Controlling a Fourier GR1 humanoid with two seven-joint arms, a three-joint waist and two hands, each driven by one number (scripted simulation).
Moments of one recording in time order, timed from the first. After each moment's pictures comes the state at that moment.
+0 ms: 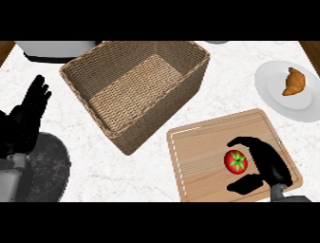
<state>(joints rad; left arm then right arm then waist) -0.18 0.22 0.13 -1.51 -0.01 0.08 0.18 -0.01 -0.21 0.16 -1.40 0.75 0.08 0.13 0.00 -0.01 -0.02</state>
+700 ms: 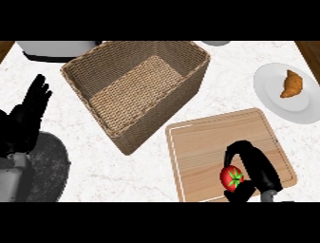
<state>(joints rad) -0.18 0.22 0.13 -1.50 -0.01 0.07 0.17 0.02 -0.16 0.19 -1.40 0.73 0.05 0.08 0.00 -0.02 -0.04</state>
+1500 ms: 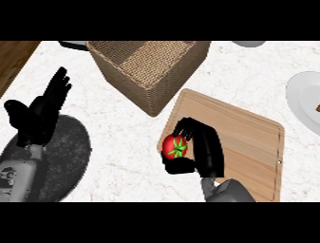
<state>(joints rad) -0.25 0.19 0.06 -1.49 -0.02 0.03 0.17 -0.22 -0.01 0.52 -1.47 0.65 -0.44 0.42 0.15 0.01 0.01</state>
